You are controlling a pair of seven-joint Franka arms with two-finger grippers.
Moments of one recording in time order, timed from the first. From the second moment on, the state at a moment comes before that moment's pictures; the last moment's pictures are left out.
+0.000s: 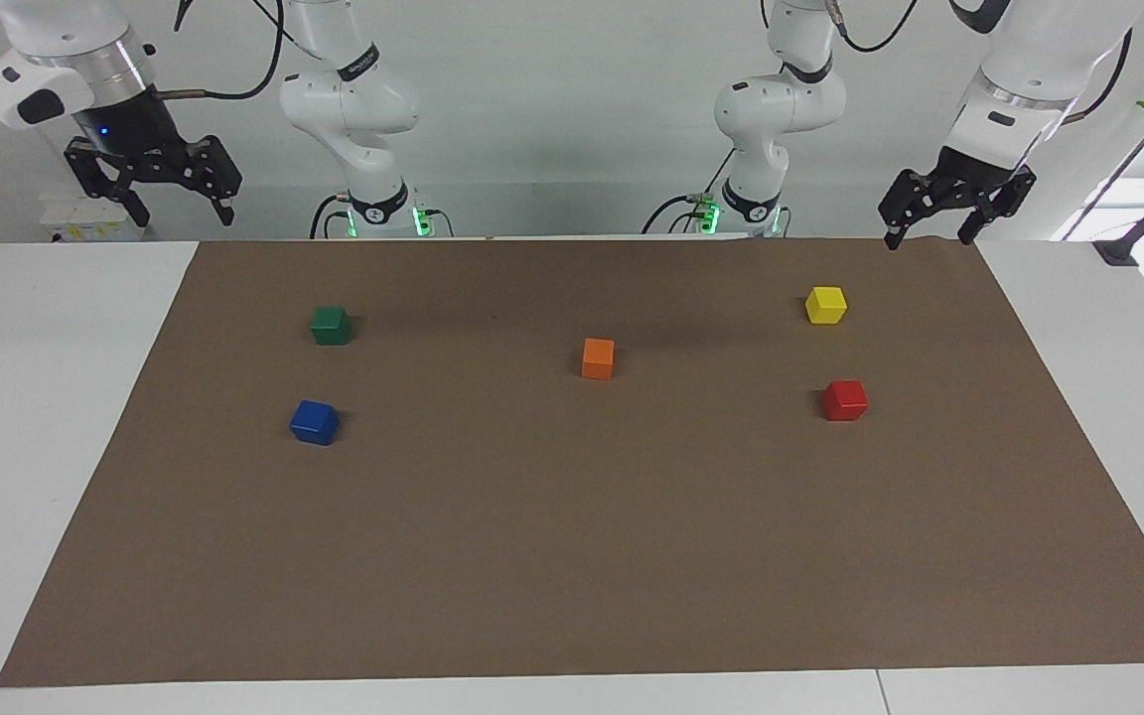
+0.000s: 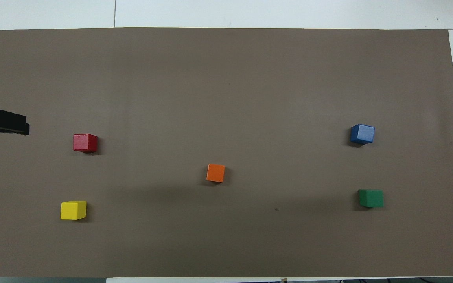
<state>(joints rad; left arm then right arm) 0.11 -0.07 -0.18 -1.58 0.02 1.52 -0.04 -0.05 -0.10 -0.03 -1.55 -0.03 1.47 -0.12</state>
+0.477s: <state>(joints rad) 0.11 -0.07 -0.18 -1.59 0.02 1.52 -0.04 -0.06 -0.09 -0.03 -1.55 -0.01 1.47 -0.12</state>
